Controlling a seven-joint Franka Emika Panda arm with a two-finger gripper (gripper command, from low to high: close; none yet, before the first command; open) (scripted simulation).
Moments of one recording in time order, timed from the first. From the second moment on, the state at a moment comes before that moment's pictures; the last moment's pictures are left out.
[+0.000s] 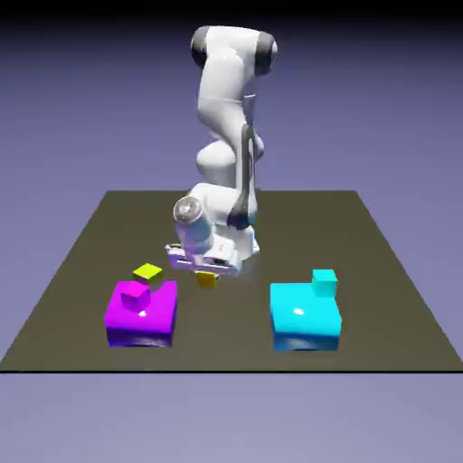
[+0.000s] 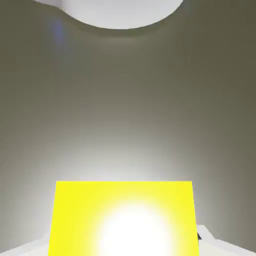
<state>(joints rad) 0.94 0.02 -1.20 -2.85 0.07 2.42 -2.41</state>
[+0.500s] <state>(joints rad) 1.18 -0.29 -1.46 -2.78 -0.35 2.29 -1.91</state>
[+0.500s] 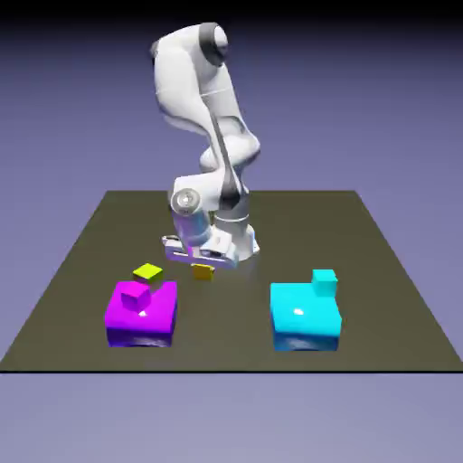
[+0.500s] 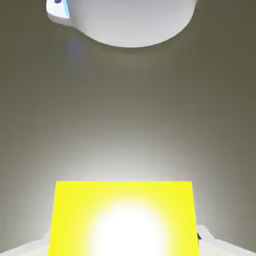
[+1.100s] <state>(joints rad) 1.67 -0.14 -1.25 -2.42 0.33 2.16 -1.40</state>
